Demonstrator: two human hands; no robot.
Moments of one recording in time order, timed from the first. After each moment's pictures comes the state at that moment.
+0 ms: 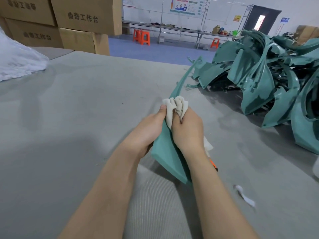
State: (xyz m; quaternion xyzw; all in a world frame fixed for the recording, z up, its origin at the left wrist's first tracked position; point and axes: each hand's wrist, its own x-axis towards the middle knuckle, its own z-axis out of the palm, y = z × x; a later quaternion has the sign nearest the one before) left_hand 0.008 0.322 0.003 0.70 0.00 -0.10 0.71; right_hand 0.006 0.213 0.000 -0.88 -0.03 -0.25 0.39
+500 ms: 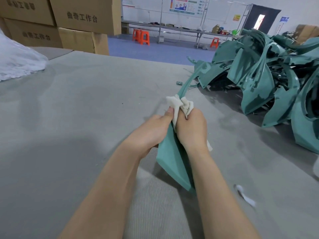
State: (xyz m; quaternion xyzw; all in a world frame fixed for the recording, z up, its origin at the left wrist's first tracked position) left_hand -0.003 0.315 0.011 0.78 -0.04 -0.12 0.62; right_hand 0.012 0.207 0.003 -0.86 0.03 -0.22 0.46
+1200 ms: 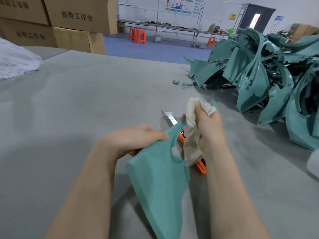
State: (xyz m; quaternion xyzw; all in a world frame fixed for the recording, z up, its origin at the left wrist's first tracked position) left_hand -0.008 0.343 0.017 0.85 -0.08 -0.24 0.46; right_hand 0.026 0.166 0.000 -0.66 0.12 -0.16 0.72
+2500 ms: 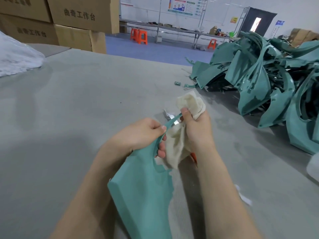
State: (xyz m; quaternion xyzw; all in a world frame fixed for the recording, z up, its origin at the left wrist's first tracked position) left_hand -0.002 0.338 0.009 0.79 -0.09 -0.20 0.57; right_hand 0.032 0.182 -0.018 -0.75 0.05 -0.19 0.63
